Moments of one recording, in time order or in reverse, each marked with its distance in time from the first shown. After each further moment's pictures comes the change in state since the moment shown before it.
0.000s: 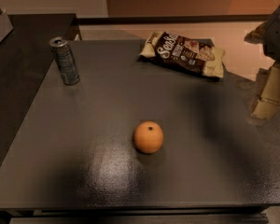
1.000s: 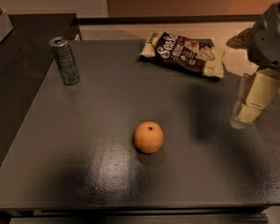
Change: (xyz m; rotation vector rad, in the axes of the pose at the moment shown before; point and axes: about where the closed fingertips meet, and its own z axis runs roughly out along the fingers) arm -0.026 0.008 0.017 -0.035 -0.108 -0.050
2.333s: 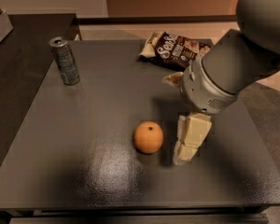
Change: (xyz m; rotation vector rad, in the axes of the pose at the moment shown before) arm -0.084 0.067 0.090 -0.147 -0.198 -0.191
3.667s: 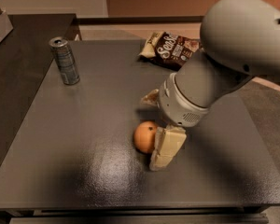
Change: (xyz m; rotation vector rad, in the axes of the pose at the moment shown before) arm -0.027 0.017 0.047 -0.080 -0.037 -0.055
